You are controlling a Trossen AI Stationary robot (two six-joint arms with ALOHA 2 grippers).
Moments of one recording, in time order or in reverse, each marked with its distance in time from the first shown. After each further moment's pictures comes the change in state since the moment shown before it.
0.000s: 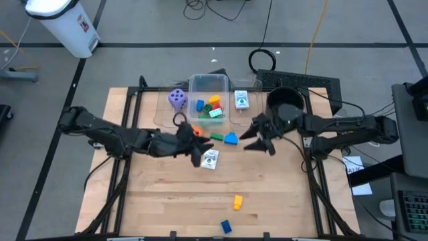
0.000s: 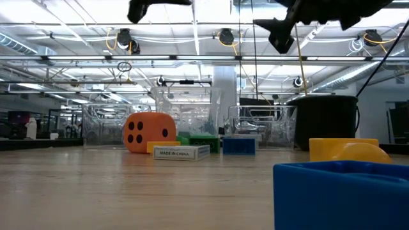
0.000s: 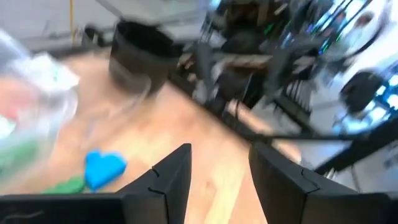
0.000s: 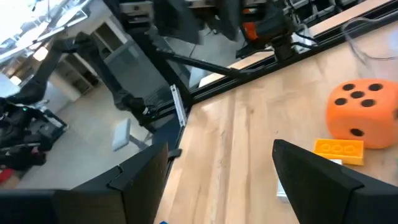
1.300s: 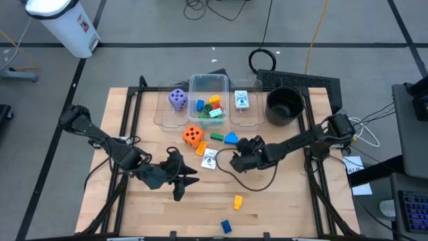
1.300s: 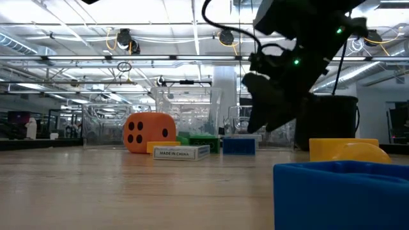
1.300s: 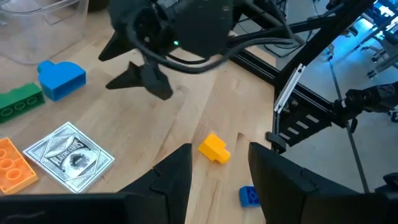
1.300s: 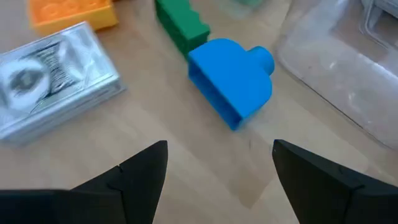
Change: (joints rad) left arm -0.317 0.000 0.000 -0.232 -0.020 -0.109; right arm 0.423 0.661 0.264 -0.595 1.161 0.435
